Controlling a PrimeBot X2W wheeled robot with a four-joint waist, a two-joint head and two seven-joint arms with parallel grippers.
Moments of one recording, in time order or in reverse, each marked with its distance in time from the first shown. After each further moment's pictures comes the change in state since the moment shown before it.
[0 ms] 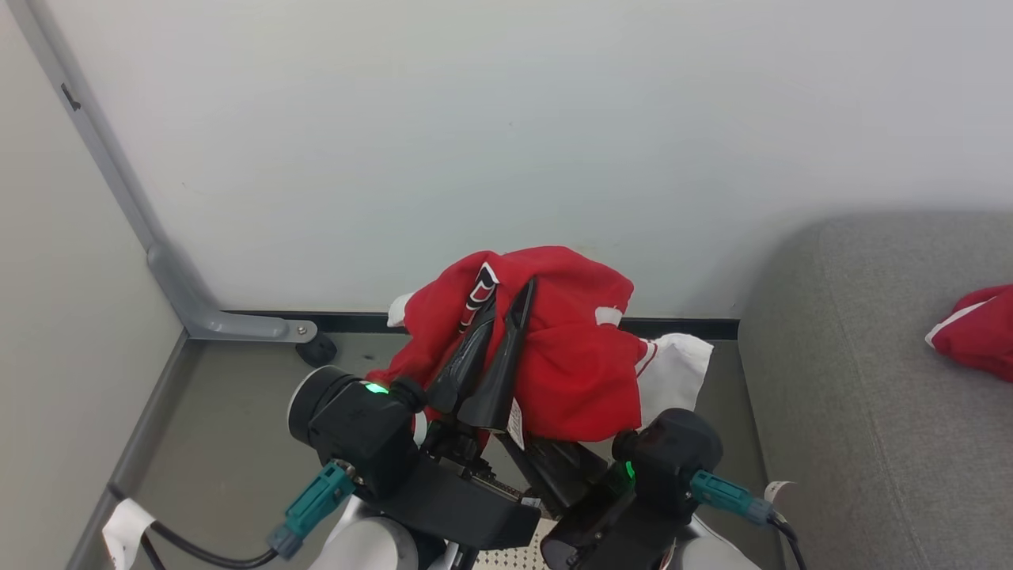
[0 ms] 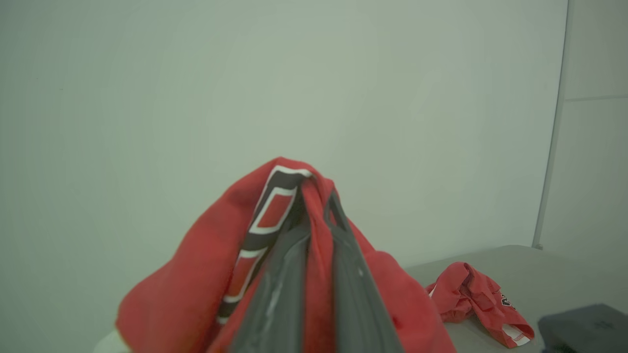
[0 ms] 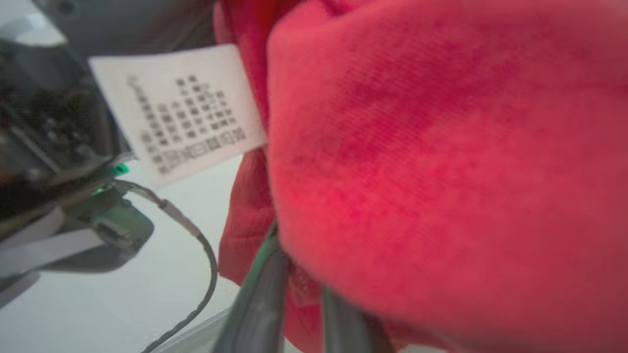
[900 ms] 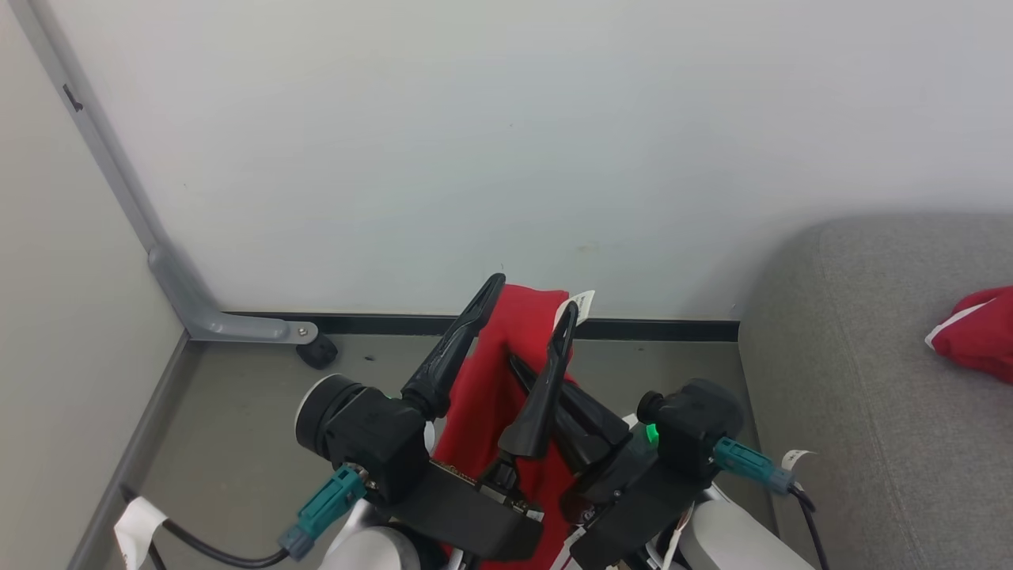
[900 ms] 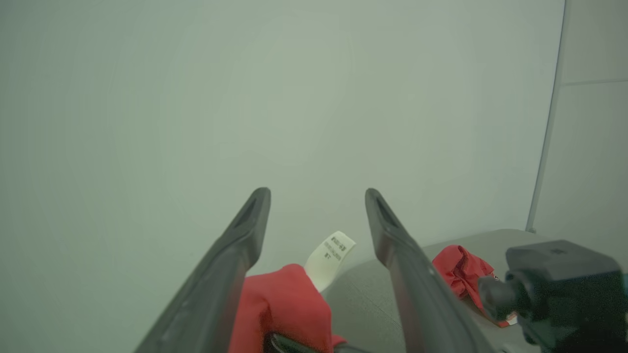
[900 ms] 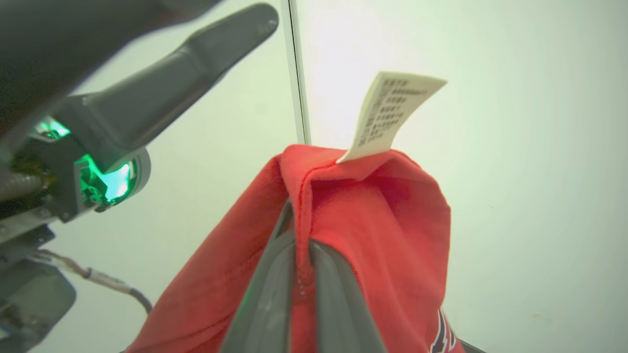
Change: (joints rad) left arm 0.007 0.016 -0.026 -0.005 -0.003 0.000 0.034; right arm -0.072 -0.002 -0.030 0.090 0.019 -0.001 -0.076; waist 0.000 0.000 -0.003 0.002
